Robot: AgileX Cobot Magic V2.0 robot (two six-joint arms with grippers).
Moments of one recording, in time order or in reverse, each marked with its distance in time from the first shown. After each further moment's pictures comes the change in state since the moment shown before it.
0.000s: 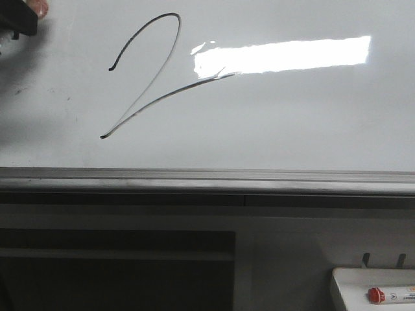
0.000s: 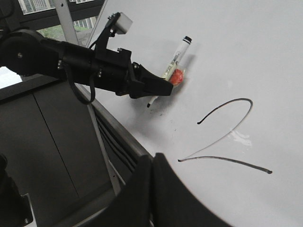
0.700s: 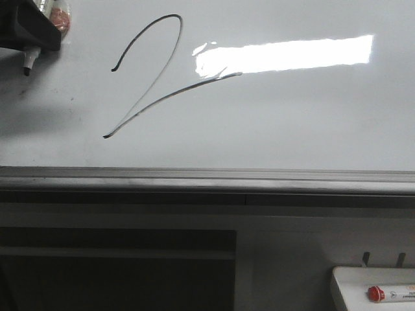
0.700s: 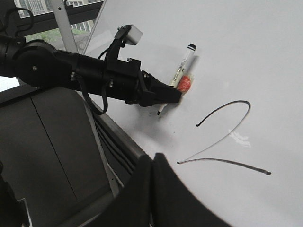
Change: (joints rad) left arm 0.000 0.105 -0.002 0.000 -0.097 0.000; right arm 0.000 0.002 0.000 0.003 -0.018 0.002
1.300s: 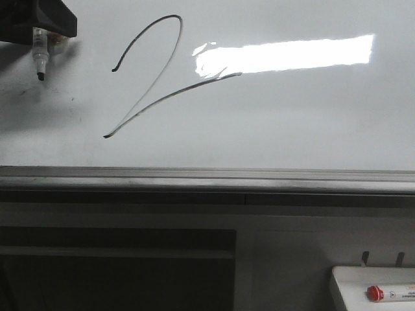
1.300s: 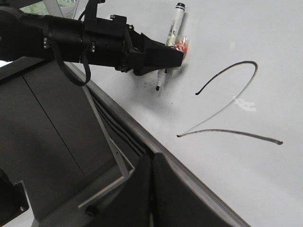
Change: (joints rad) left arm -0.002 0.003 -0.005 0.004 -0.034 -0.002; right arm 0.000 0.127 0.000 0.030 -0.001 0.000
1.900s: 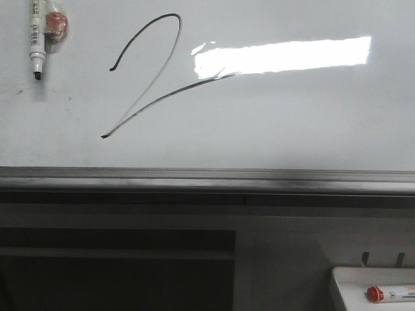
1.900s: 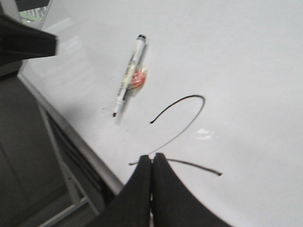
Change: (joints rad) left arm 0.004 -0.548 0.041 0.119 0.343 0.000; right arm 0.000 0.001 0.002 -0.001 -0.175 -0.111
